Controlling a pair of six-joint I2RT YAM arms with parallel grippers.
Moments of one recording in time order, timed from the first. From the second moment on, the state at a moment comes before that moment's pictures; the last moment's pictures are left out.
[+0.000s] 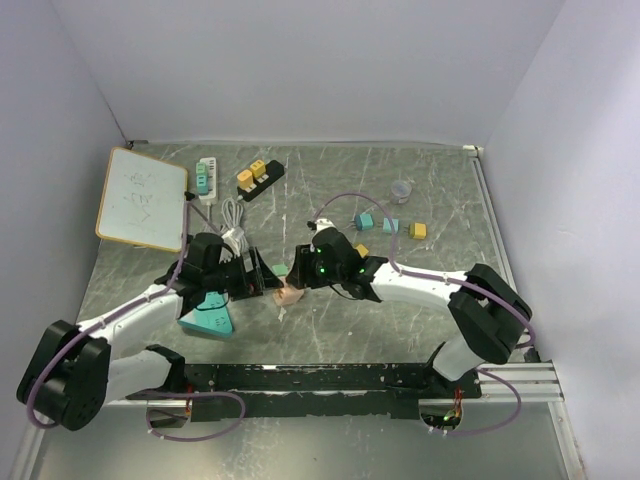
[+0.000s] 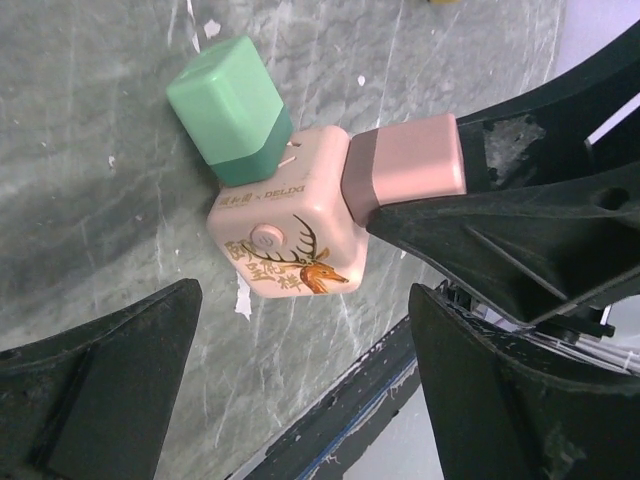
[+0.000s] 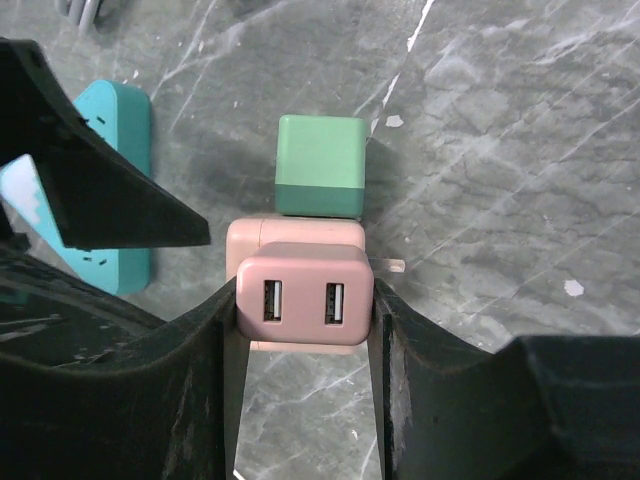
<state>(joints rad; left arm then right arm) -0.44 1.12 0.45 -0.01 0.47 -0.76 0.89 1.54 0.82 0.05 -0.03 0.61</state>
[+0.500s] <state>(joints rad) -0.51 1.30 0.50 0.00 0.45 -0.80 0.88 1.55 0.81 0.11 -0.09 0.66</state>
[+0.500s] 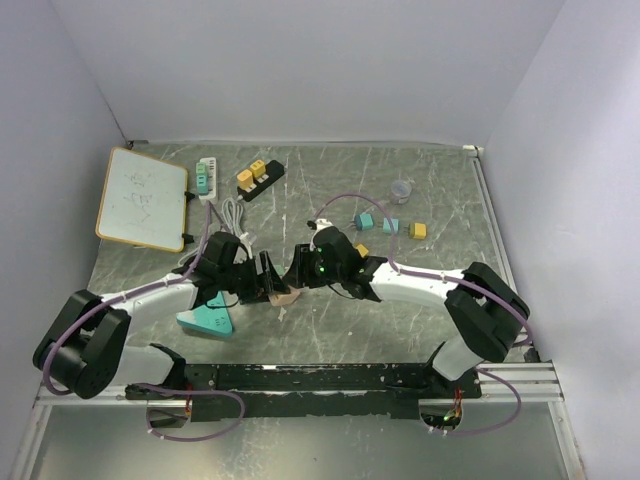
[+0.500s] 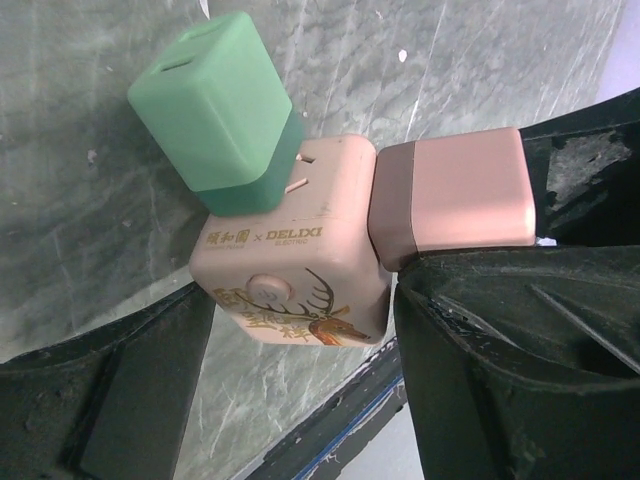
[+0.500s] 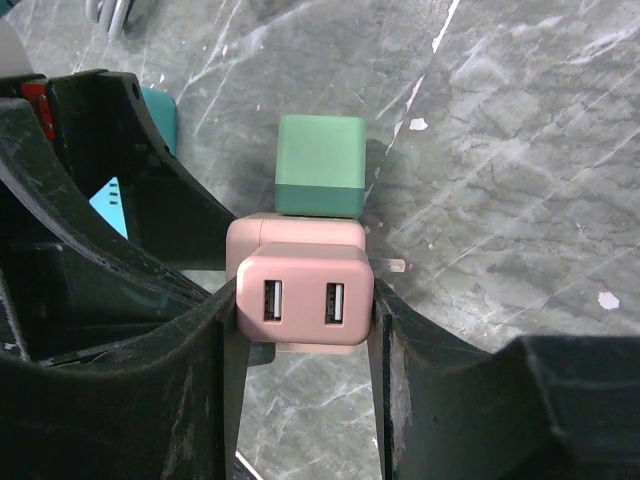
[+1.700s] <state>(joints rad) -0.58 1.26 0.53 0.04 0.30 -0.74 0.83 1.41 0.63 0.22 -0.02 0.95</state>
